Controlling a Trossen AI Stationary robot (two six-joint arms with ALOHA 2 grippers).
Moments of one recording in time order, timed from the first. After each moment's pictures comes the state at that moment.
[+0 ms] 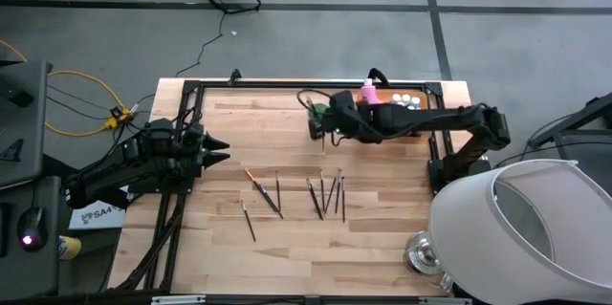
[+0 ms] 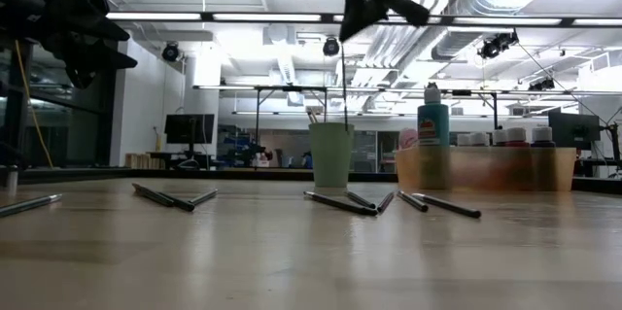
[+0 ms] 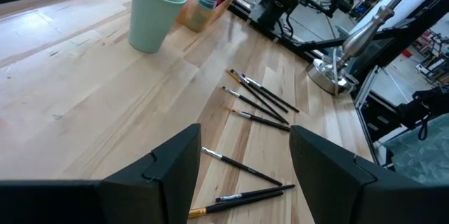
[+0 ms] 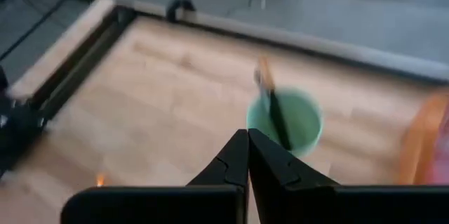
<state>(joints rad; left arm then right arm) 0.39 0.01 0.33 -0.58 0.27 -0.42 -0.05 1.64 1.50 -0.71 0.59 0.94</state>
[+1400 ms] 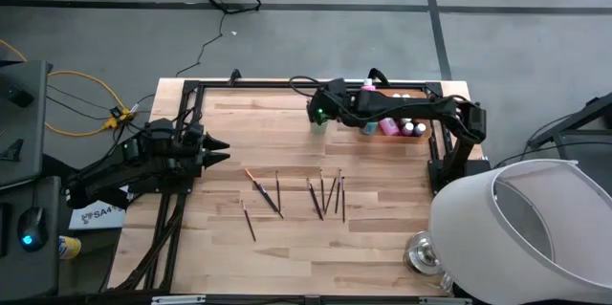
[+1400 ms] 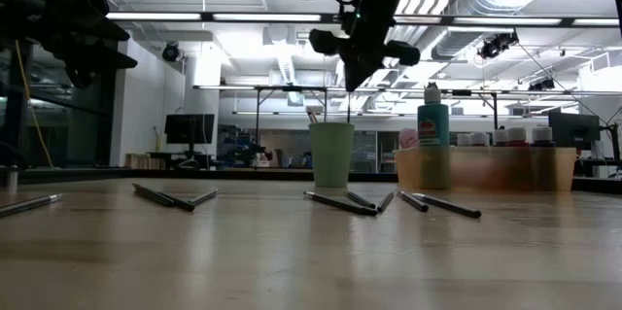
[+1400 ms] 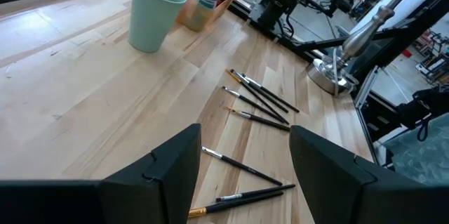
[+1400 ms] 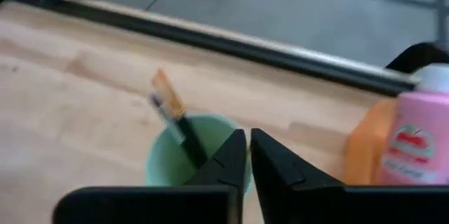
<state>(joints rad) 0.39 0.01 0.33 -0.58 0.27 -0.42 -0.23 1.81 1.52 -0.73 0.62 0.89</state>
